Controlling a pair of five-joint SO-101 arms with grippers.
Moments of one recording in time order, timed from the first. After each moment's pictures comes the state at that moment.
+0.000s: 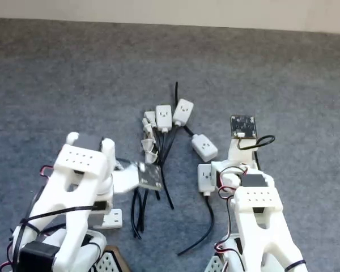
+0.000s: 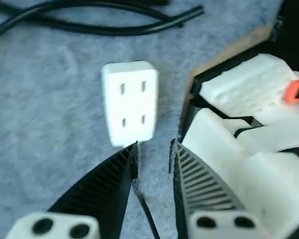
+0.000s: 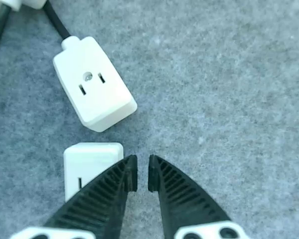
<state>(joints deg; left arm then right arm) 6.1 -26.3 48.4 98.2 -68.5 -7.6 -40.8 71.2 38.0 1.6</state>
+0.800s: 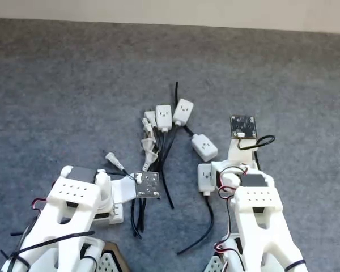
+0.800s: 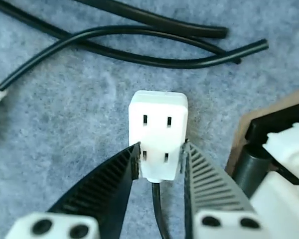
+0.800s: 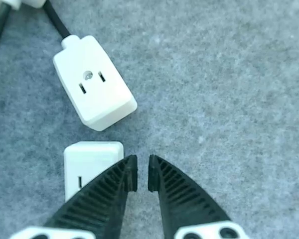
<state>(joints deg) 4.5 -26.3 66.1 64.4 -68.7 -7.6 -40.8 71.2 38.0 1.6</state>
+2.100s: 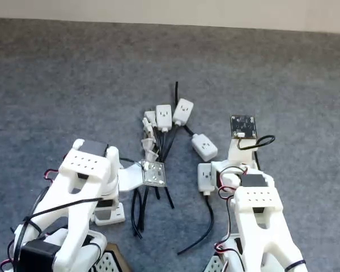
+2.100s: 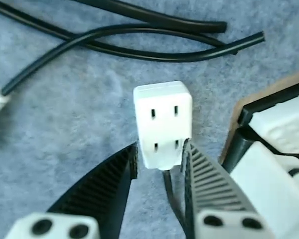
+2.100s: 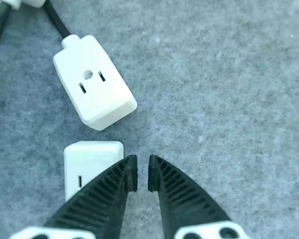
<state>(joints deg) 7.4 -25.5 53.4 83.2 -66.2 -7.7 -40.8 71.2 38.0 1.6</state>
